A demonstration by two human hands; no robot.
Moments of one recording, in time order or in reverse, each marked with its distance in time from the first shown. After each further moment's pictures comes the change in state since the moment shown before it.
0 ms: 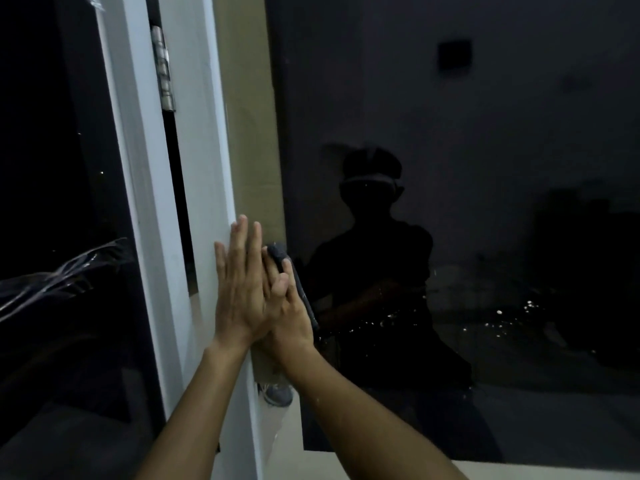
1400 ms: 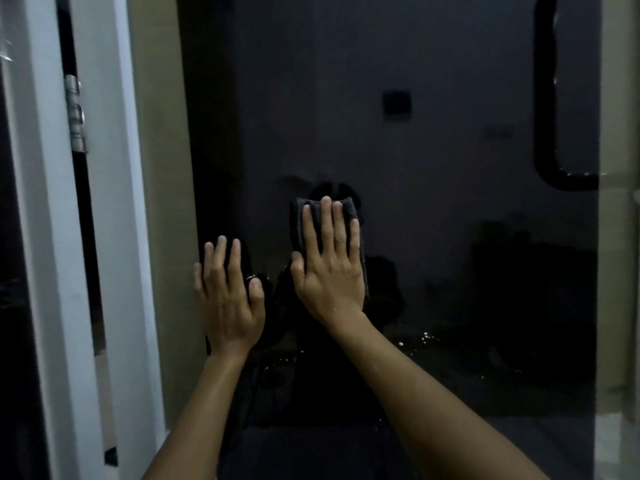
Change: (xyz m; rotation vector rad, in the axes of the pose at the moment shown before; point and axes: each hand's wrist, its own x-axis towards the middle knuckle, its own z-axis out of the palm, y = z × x) left_hand 0.039 0.098 0.068 0.056 0.281 -0.106; right_hand 0.018 0.226 -0.067 0.001 0.167 0.264
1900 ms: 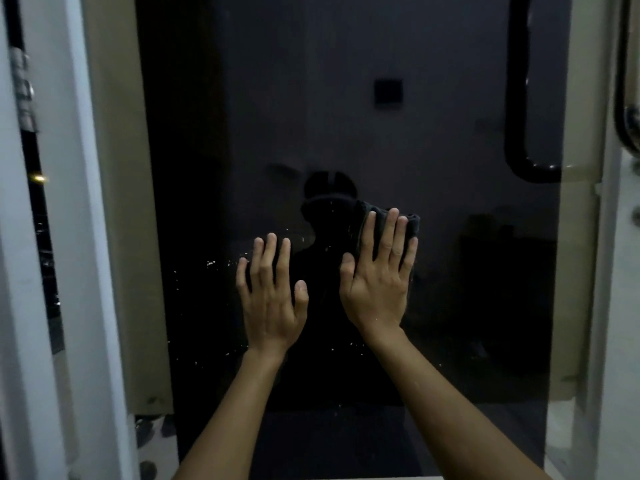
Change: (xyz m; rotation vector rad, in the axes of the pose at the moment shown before) left_hand -0.037 0.104 0.037 0.065 -0.053 0.109; right_hand -0.051 0.107 -0.023 -0.062 0.014 0.247
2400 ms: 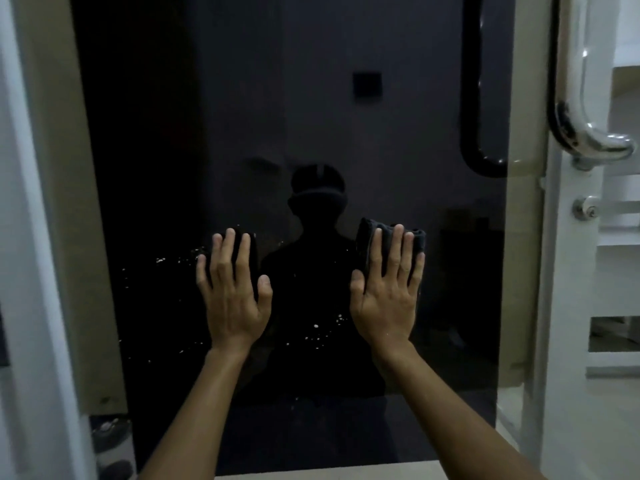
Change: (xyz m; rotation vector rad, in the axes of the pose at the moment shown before) left_hand -0.003 0.018 0.005 -0.028 0.032 -0.032; right_hand -0.024 0.091 -0.010 -0.027 -0.042 0.000
